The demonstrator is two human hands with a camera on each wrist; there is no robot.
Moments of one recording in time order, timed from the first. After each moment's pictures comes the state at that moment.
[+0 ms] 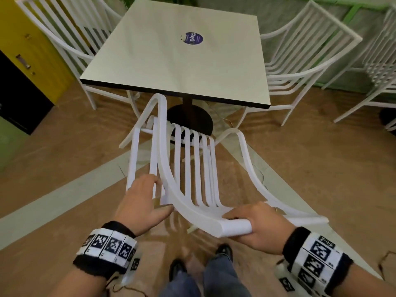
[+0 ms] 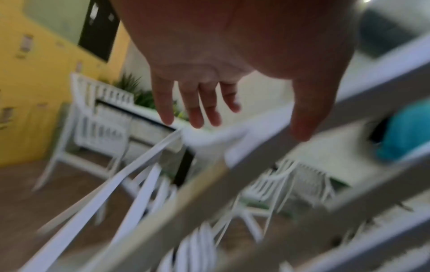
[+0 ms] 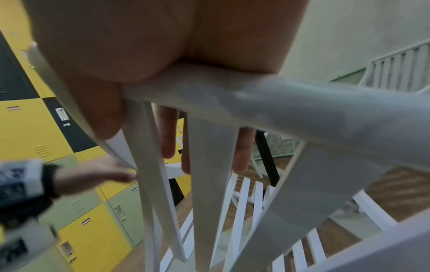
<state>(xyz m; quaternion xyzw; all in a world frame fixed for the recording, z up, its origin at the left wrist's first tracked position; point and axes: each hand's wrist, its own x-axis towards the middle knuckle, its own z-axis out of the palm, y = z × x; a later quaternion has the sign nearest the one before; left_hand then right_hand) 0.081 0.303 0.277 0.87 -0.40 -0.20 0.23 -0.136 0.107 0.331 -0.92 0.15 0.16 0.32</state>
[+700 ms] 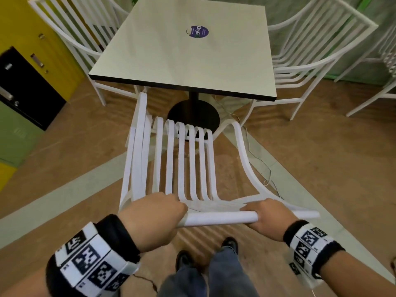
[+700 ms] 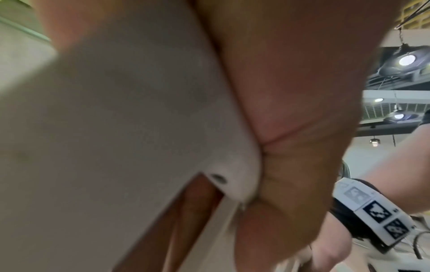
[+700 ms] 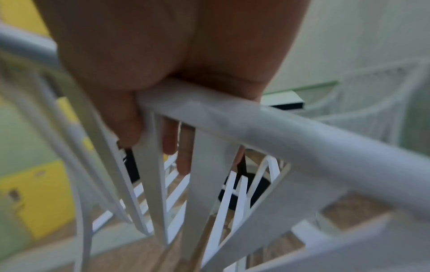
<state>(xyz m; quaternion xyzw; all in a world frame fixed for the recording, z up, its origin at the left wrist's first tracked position) 0.022 0.287 0.376 0.76 -0.58 -0.27 -0.14 -0.158 0.088 0.278 -0.92 0.24 0.26 0.20</state>
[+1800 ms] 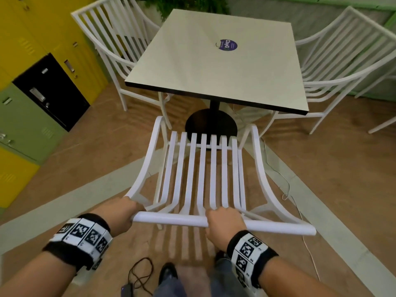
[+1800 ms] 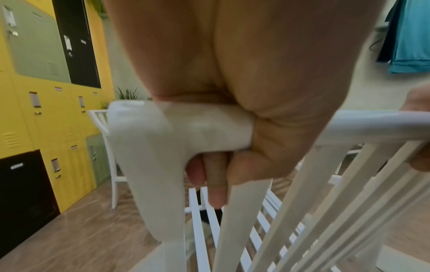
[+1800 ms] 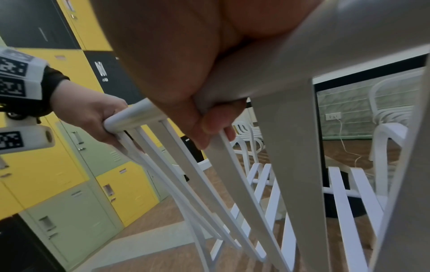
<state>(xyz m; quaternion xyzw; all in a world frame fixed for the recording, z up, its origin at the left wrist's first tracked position) 0.173 0.425 0.263 0.84 -0.43 -0.30 -0.14 -0.019 0.231 0.262 -0.95 0.13 0.26 0.07</state>
